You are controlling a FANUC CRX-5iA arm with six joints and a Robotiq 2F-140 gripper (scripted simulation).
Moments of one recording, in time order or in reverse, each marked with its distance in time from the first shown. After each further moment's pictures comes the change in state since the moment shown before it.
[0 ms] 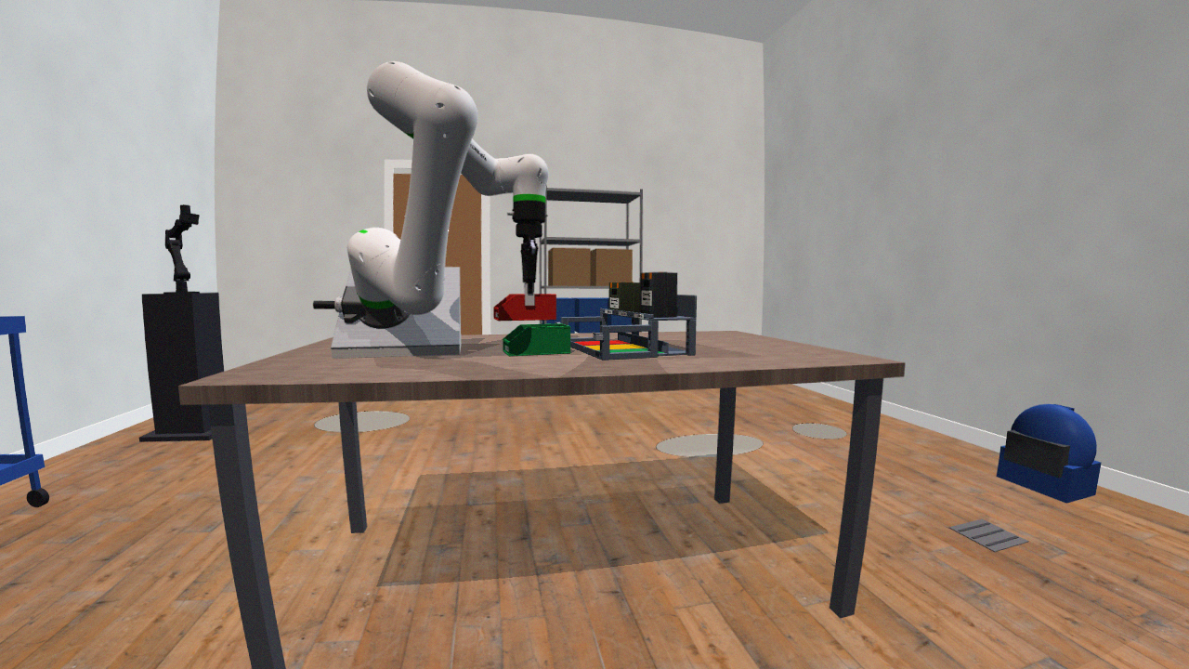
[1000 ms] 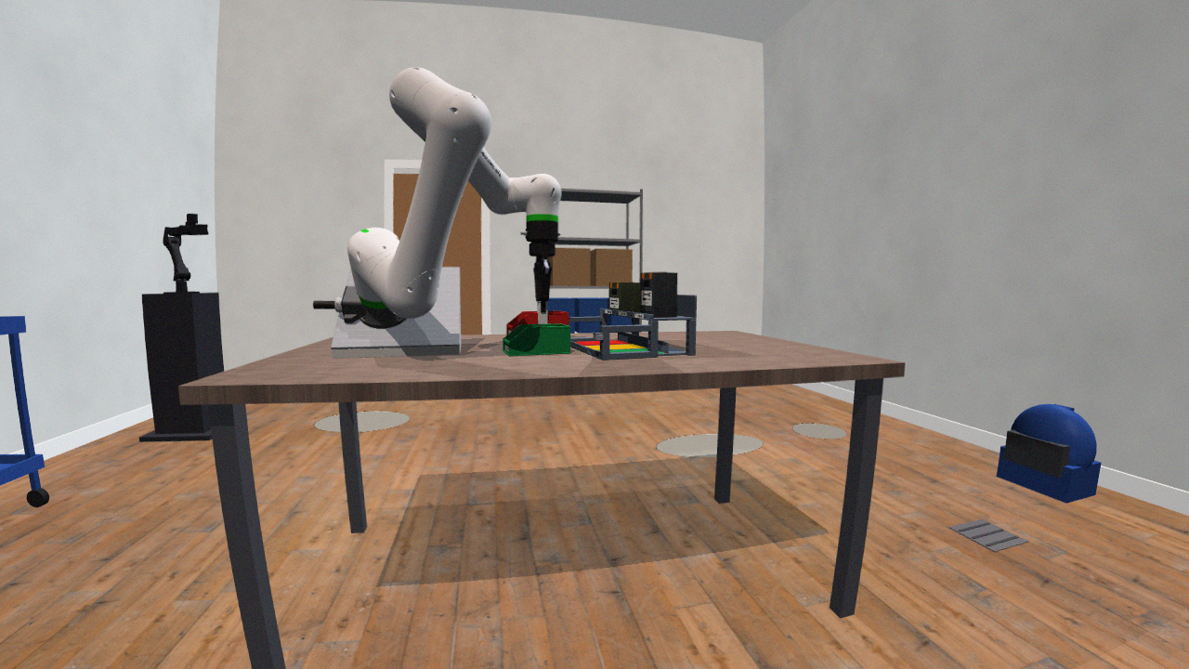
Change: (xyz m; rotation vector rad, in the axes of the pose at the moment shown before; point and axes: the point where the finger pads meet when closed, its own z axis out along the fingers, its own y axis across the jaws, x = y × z) arm 0.039 0.000 0.054 0.000 0.000 0.000
